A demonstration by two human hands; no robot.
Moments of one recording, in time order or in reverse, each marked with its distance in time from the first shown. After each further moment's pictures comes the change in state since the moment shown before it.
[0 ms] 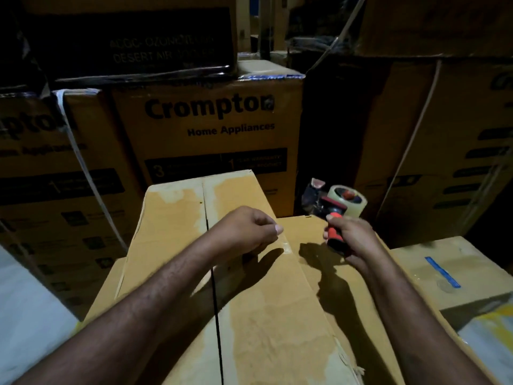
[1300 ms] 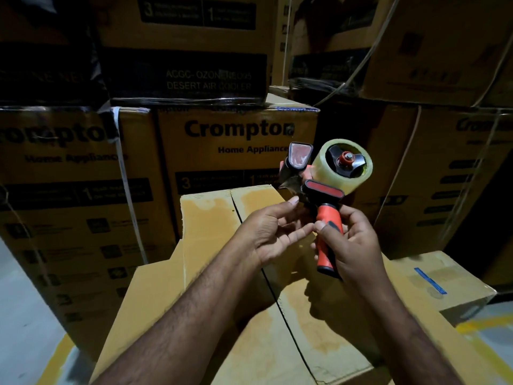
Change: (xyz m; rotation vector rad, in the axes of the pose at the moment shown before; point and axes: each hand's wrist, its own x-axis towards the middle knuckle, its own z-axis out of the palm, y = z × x) left_hand -0.069 0.008 -0.036 -1.371 -0.098 -0.106; right_hand -0.189 -0.027 0.118 -0.137 -0.021 -0.556
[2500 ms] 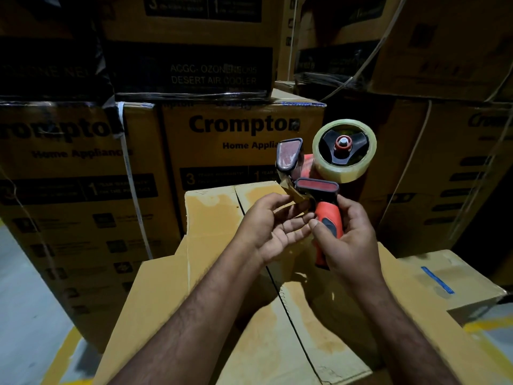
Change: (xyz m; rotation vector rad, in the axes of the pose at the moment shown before) left_hand -0.004 0.001 -0.003 0.005 0.028 0.066; right_hand 0.004 0.020 0.009 -0.273 0.075 -0.219
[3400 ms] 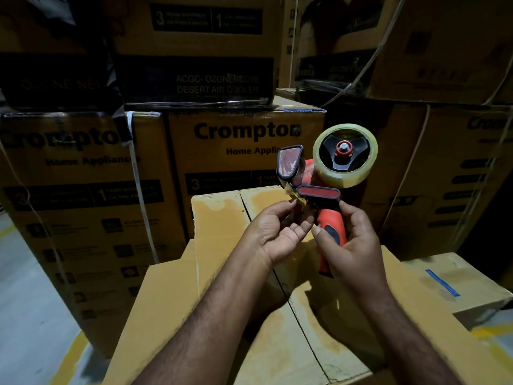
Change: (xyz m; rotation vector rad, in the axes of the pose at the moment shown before) left_hand -0.010 -0.003 0.007 -0.354 0.005 -0.102; right_hand -0.015 -0.011 -0.005 -0.036 -0.003 -0.017
